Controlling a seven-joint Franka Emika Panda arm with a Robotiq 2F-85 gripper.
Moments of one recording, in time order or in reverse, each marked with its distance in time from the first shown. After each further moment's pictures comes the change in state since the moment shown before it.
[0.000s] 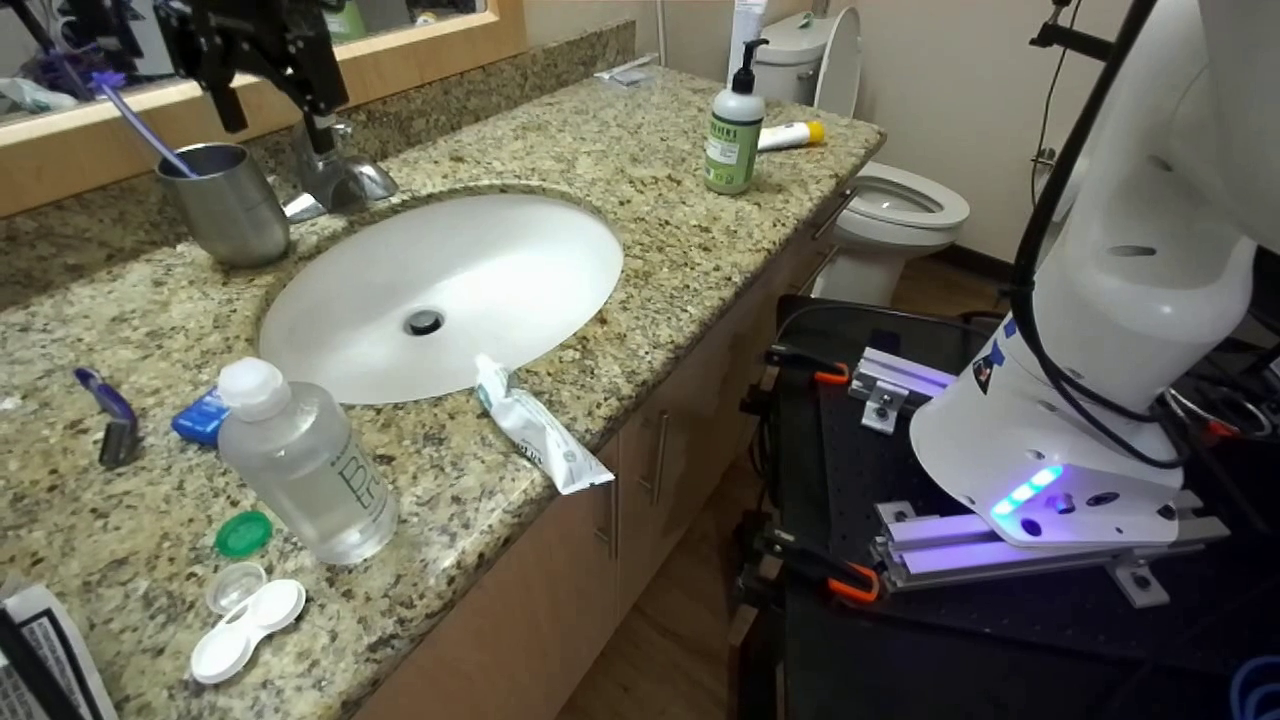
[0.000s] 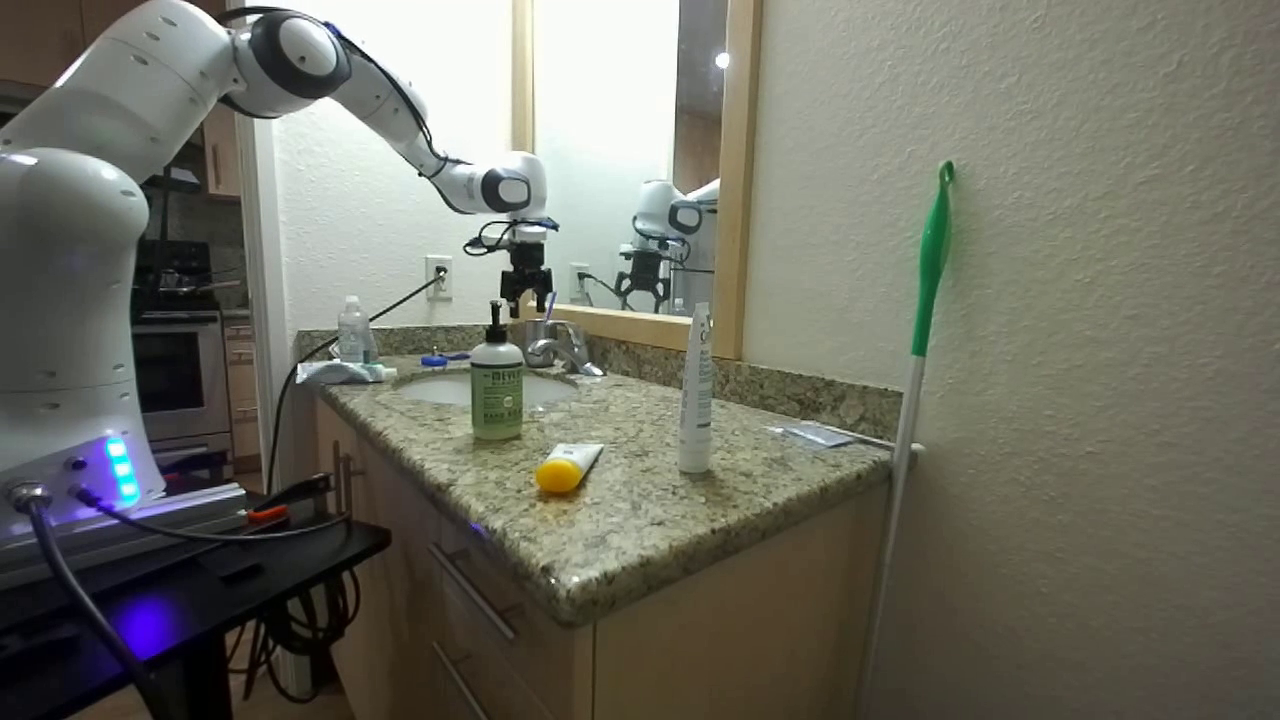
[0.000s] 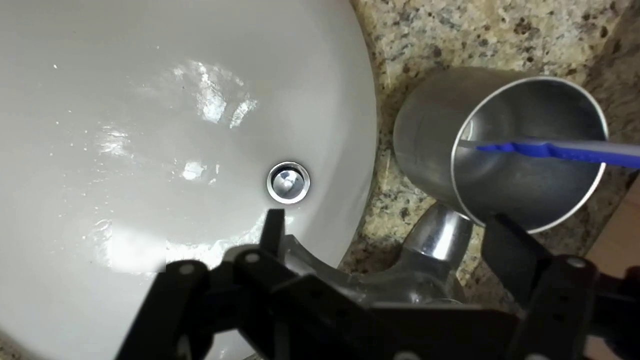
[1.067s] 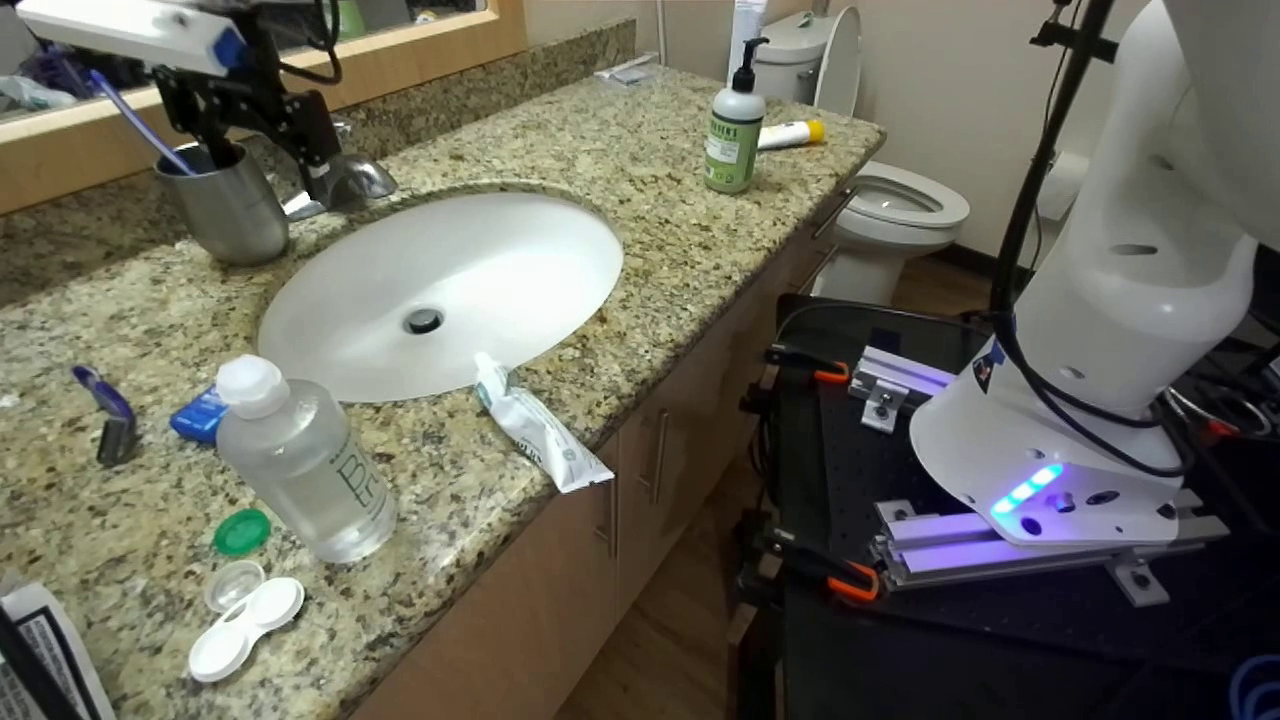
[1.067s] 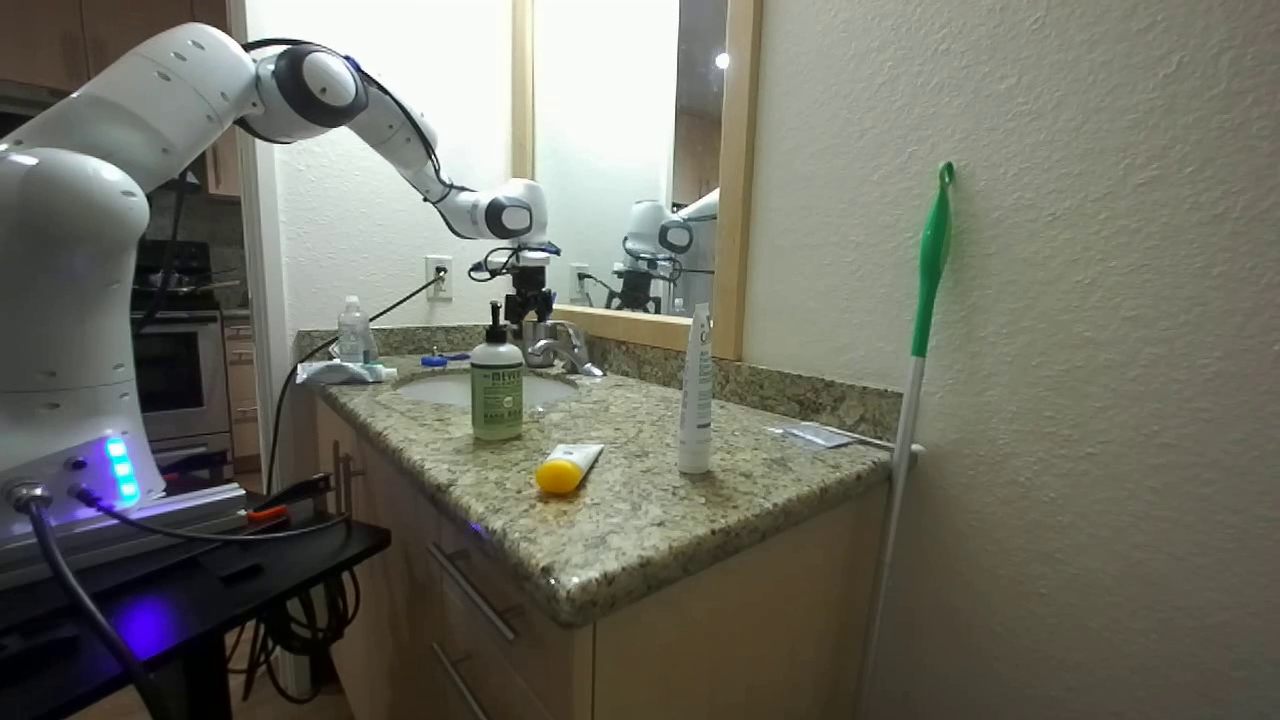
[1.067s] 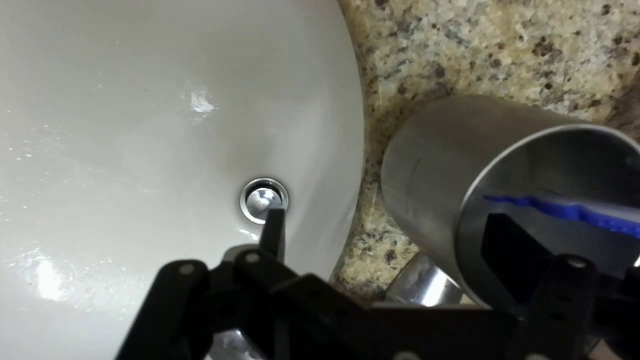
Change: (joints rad) arm 0.003 0.117 0.017 0.063 0.000 0.067 -0.034
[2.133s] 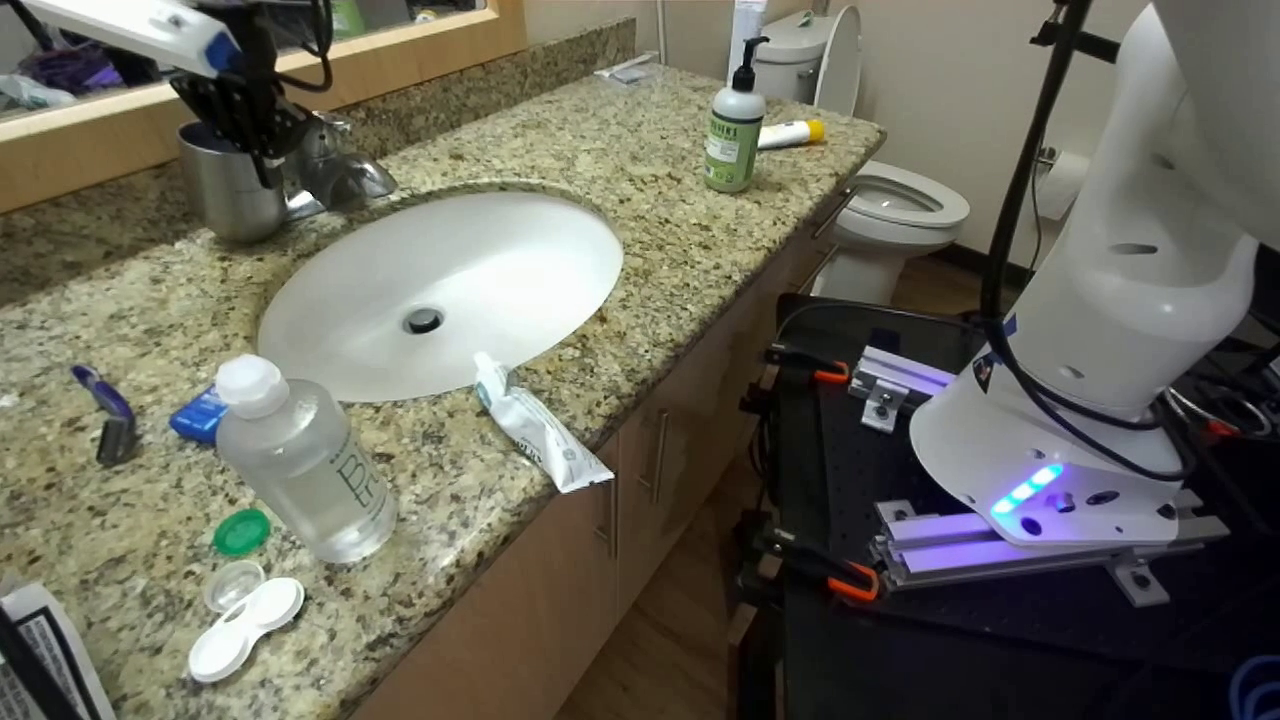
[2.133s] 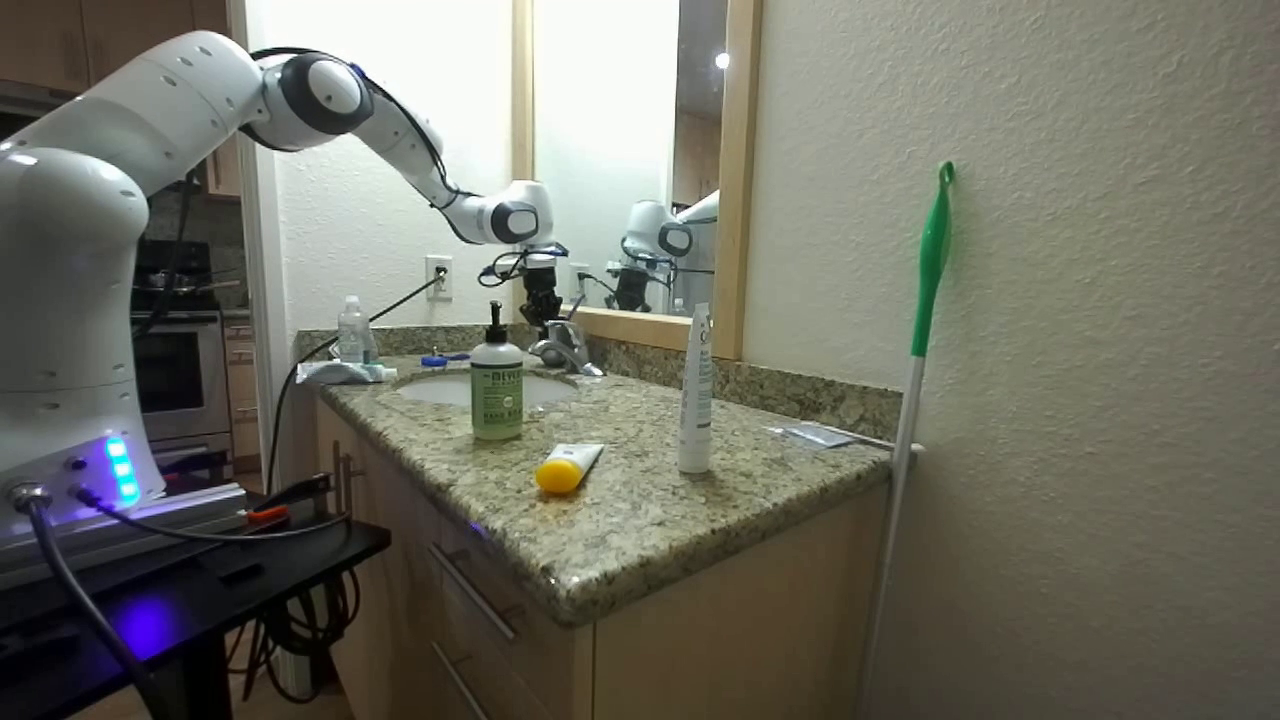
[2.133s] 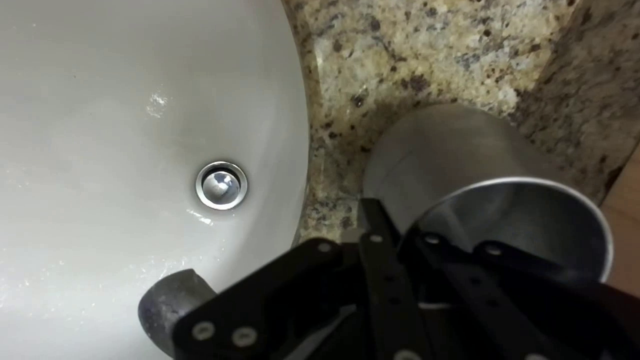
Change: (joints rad) arm -0.008 0.036 -0.015 0.036 0.003 0.087 0.055
